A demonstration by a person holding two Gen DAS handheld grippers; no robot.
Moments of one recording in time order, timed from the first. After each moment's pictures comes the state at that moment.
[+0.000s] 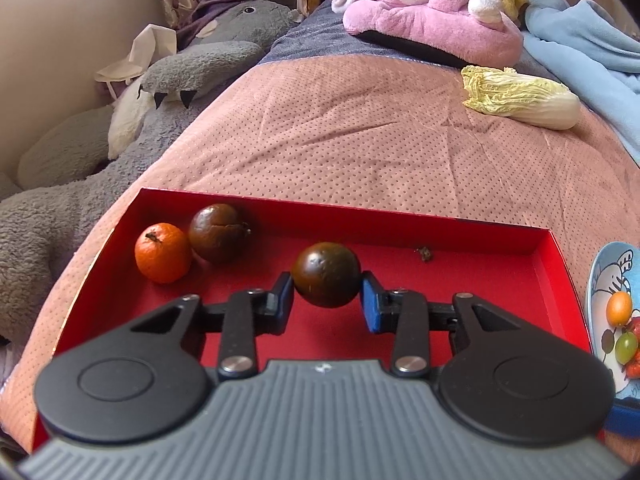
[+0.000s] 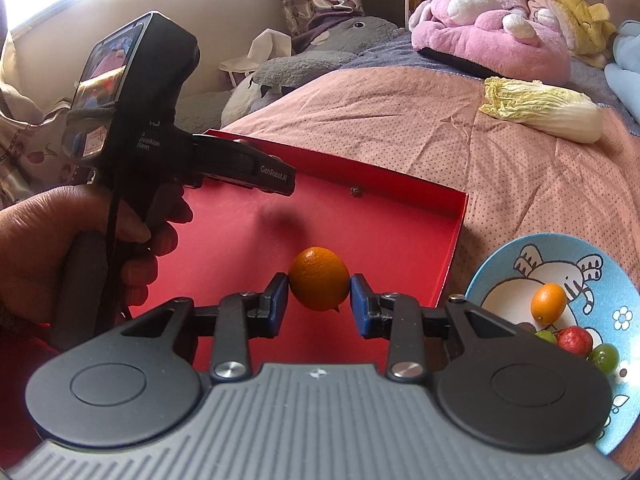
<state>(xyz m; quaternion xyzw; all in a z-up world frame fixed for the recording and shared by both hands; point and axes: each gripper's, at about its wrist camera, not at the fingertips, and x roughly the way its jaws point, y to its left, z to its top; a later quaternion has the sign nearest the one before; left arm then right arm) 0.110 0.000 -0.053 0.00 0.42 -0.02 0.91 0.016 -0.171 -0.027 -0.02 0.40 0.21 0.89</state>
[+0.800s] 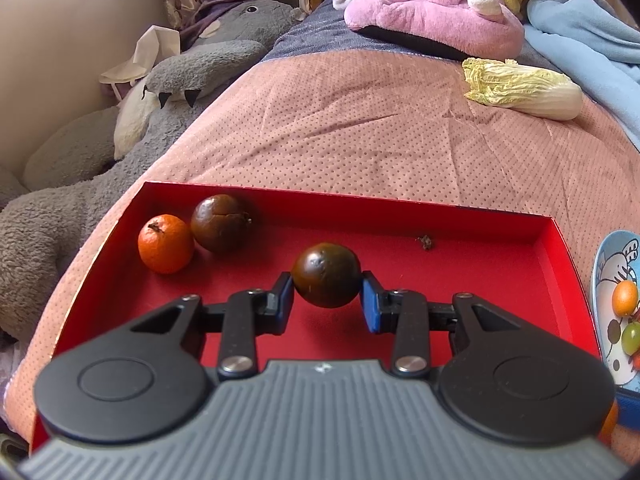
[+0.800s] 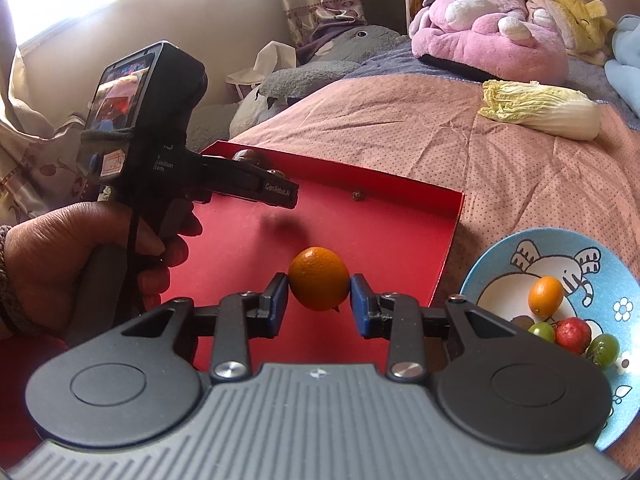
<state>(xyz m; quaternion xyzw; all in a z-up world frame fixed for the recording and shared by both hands) 0.105 -0.004 -0.057 0.01 0.42 -0.01 0.91 0.006 -0.186 -0.021 0.01 0.39 0.22 0.89</state>
